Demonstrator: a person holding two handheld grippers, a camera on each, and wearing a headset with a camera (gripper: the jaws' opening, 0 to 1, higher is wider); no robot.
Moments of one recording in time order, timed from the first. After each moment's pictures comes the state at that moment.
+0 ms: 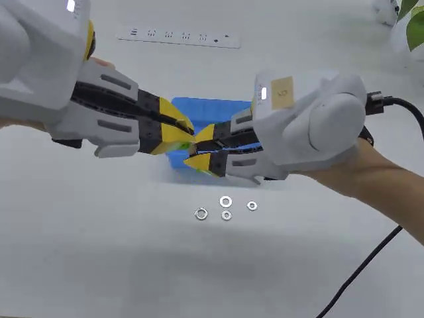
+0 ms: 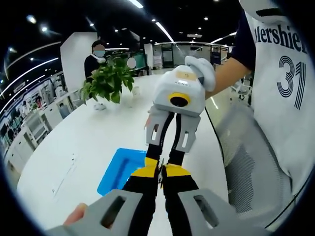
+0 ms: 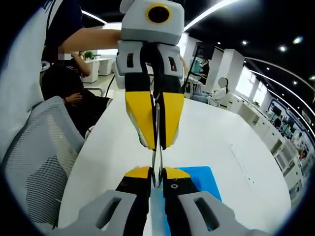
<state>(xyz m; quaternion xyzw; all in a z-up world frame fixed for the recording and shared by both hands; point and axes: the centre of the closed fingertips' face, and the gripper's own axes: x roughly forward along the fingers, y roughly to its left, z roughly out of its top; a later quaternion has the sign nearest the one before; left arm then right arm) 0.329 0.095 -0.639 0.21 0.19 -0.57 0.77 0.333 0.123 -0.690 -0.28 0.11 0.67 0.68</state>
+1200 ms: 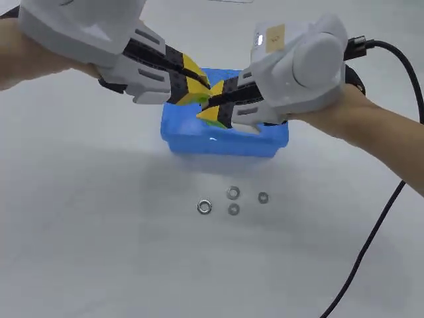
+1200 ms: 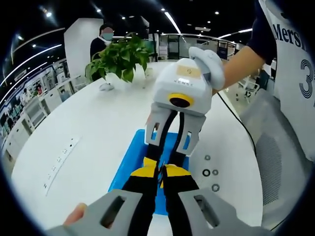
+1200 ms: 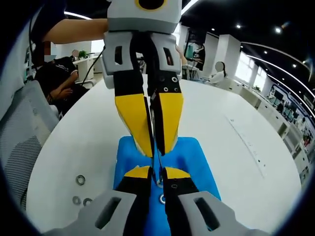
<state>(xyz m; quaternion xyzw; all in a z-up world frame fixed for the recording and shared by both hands) 0.419 0.099 -0.723 0.20 0.25 -0.55 0.77 0.419 0.131 -0.775 -0.27 0.17 0.66 0.68</state>
